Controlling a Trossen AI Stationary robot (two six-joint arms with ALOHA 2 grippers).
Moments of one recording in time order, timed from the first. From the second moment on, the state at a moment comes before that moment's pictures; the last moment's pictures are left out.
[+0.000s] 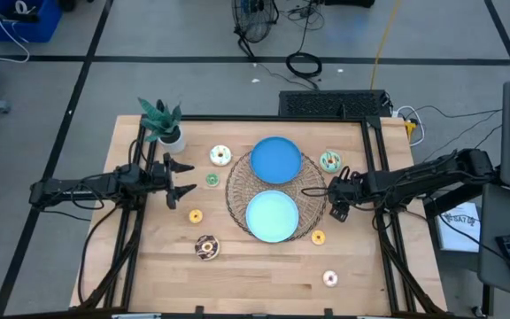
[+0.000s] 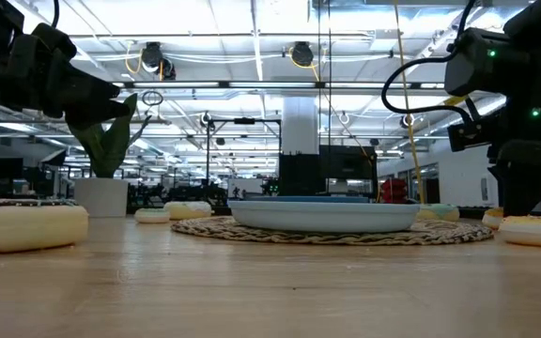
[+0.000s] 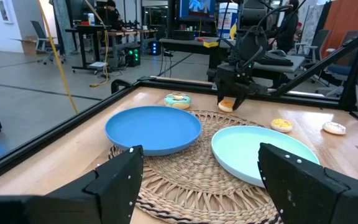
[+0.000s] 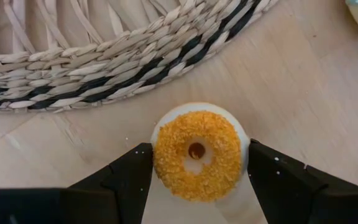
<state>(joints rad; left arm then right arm) 0.09 0.13 0.01 0.08 -0.11 -0.06 0.06 1.11 0.44 -0.74 0.18 0.62</state>
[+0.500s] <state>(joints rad) 0.09 0.13 0.01 0.08 -0.11 -0.06 0.06 1.11 0.44 -0.75 0.18 0.62</state>
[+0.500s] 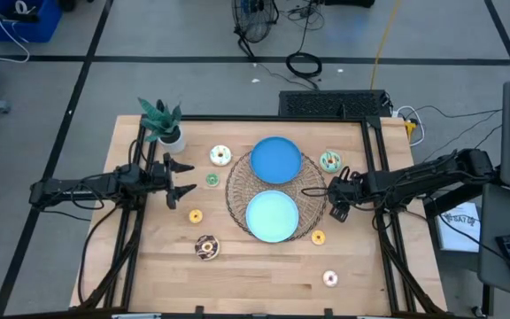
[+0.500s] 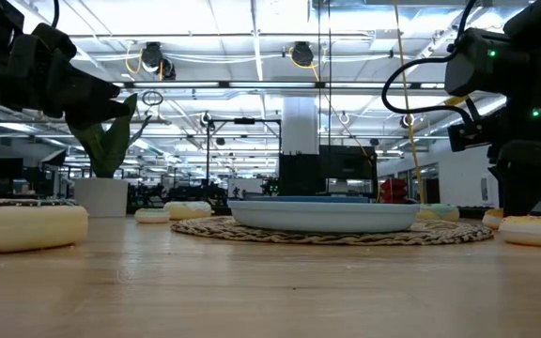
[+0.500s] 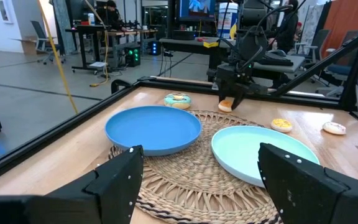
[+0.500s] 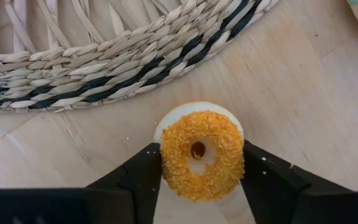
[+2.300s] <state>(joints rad) 0.09 0.13 0.01 0.08 -0.11 -0.06 0.17 1.54 0.89 -0.29 0.03 0.15</state>
